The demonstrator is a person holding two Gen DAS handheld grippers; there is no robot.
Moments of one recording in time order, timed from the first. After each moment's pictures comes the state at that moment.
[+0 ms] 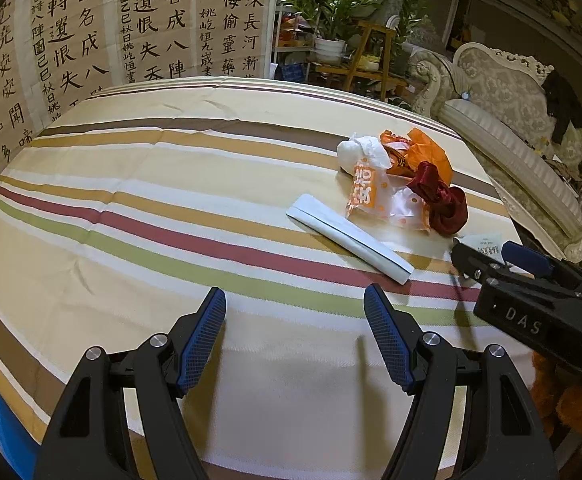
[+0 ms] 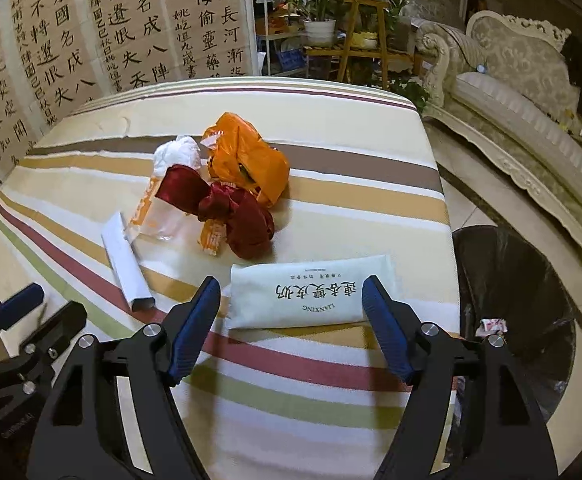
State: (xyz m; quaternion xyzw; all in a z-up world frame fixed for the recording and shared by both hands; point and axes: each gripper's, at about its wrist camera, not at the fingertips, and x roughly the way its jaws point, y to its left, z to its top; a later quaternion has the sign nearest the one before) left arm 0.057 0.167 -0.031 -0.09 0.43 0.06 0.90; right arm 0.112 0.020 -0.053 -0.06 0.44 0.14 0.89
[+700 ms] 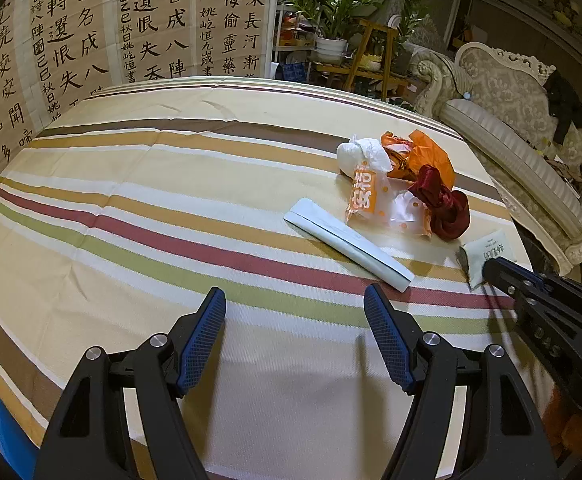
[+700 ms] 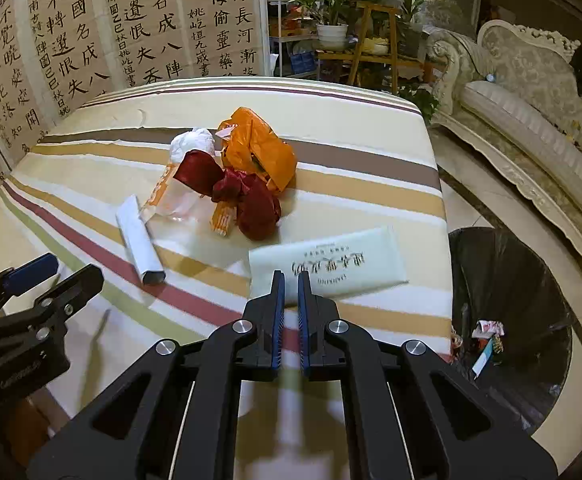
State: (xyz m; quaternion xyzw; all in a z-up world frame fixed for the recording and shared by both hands) left arm 0.061 0.165 -0.032 -0.09 0.43 0.06 0.90; right arm 0.100 0.011 -0.048 -0.07 0.43 0.16 0.89
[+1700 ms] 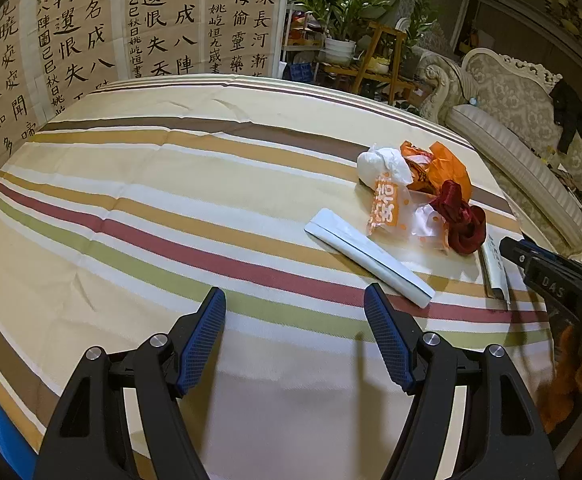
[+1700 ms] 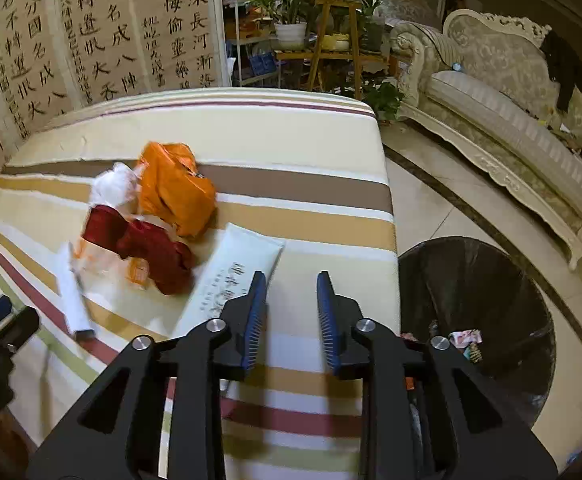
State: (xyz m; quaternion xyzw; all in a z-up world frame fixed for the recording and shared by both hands) left arm 0.065 0.176 -0.032 -0.10 0.43 0.07 0.90; right arm 0.139 -0.010 -0.048 -0.05 0.43 0.10 0.90
